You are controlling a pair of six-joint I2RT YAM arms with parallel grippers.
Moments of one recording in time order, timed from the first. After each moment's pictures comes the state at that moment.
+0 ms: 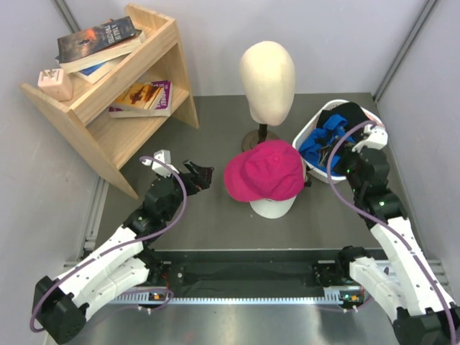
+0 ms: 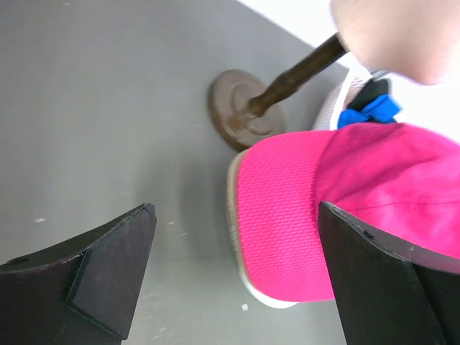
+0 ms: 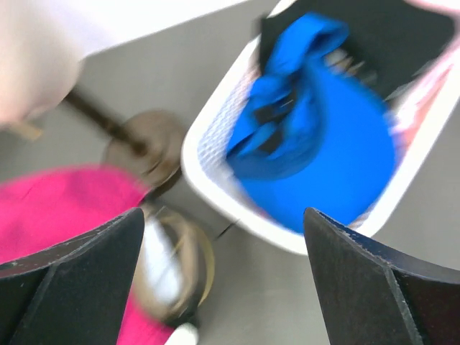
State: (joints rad) left arm -0.63 0.75 0.48 0.10 -0.30 -0.75; right arm 0.23 0.75 0.76 -0.30 0.18 0.38
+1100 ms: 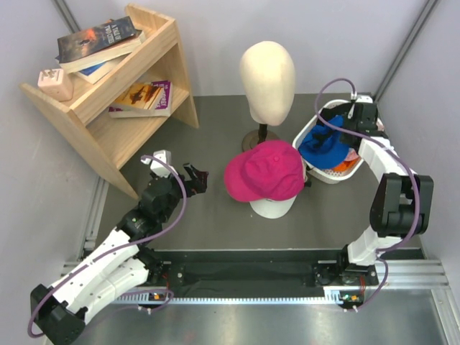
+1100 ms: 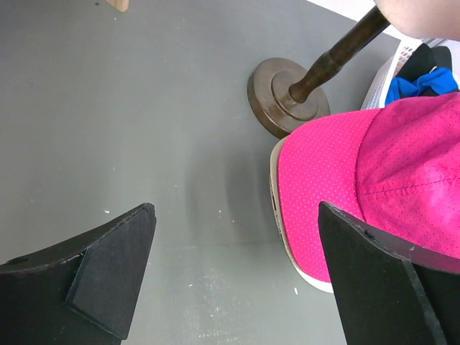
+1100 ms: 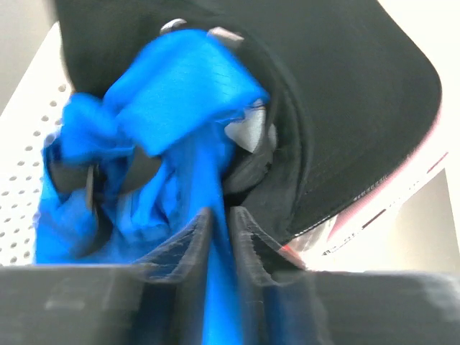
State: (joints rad) left arm -0.63 0.69 0.54 -0.09 -0.34 -0.59; right arm -0.07 1.64 1.20 -0.24 0.12 0.05
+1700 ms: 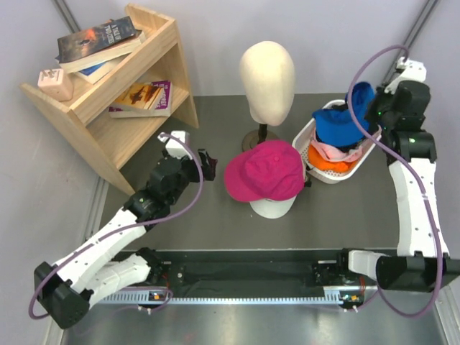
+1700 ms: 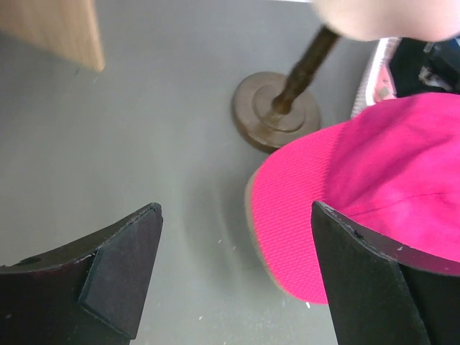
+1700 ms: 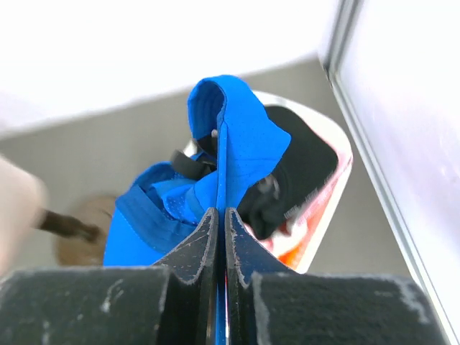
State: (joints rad) left arm -0.65 0.90 0.76 -0.10 -0.30 -0.39; right arm -0.06 1.23 1.46 -0.55 0.08 0.15
